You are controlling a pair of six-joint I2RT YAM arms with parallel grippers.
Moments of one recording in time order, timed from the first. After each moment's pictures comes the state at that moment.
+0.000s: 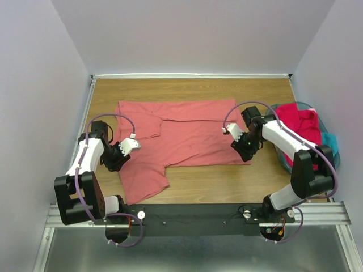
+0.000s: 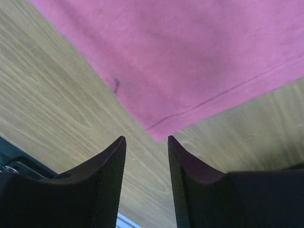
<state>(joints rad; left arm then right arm) 0.18 1.29 0.81 -0.97 0.33 1.19 0.26 1.54 1.03 -0.94 -0.19 -0.70</state>
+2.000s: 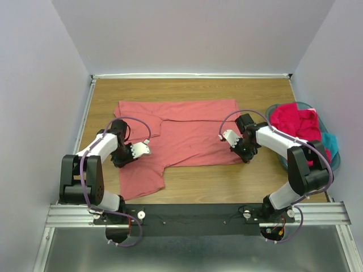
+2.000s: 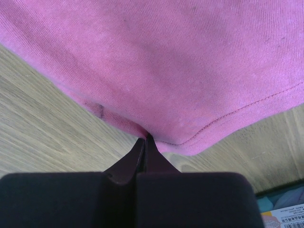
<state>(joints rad) -0.04 1.46 0.77 -0.81 0.10 1.20 0.32 1.58 0.89 -0.76 -0.07 -0.67</state>
